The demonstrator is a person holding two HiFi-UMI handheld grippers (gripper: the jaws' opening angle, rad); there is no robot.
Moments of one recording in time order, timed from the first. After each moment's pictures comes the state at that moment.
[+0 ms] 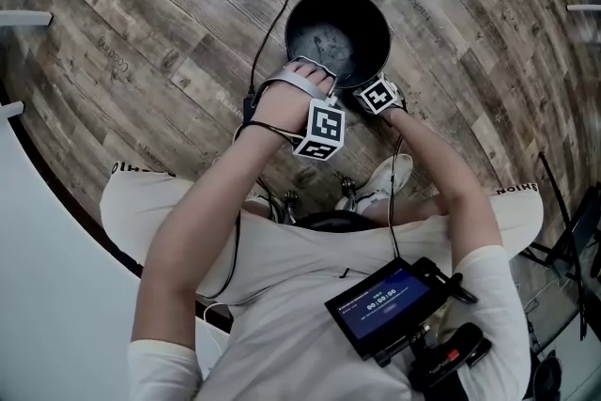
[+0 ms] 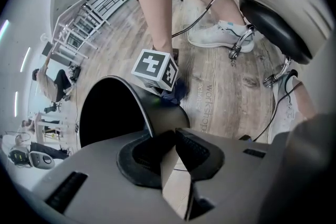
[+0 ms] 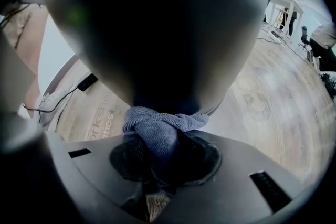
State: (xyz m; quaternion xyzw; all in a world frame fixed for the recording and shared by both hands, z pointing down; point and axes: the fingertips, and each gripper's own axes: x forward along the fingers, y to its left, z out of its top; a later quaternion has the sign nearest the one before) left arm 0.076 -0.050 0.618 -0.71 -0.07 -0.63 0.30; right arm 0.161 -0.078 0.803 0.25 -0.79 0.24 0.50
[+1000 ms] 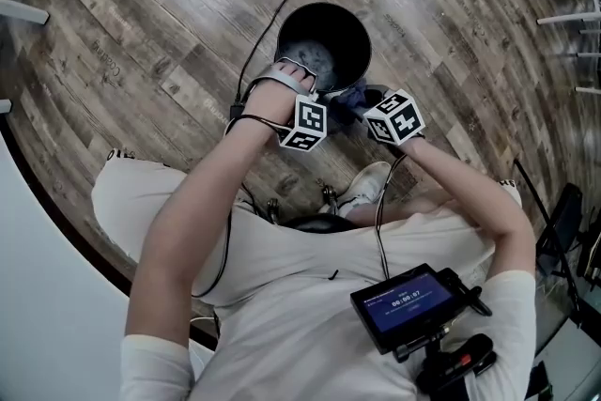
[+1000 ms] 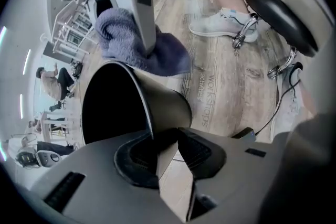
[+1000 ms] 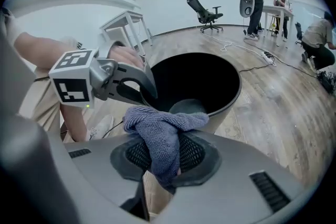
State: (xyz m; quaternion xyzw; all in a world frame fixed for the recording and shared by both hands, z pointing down) left arm 0.057 -0.055 0.624 -0.68 -0.04 -0.66 0.32; right arm 0.136 -0.047 0.575 0.25 -0.84 0.26 0.40
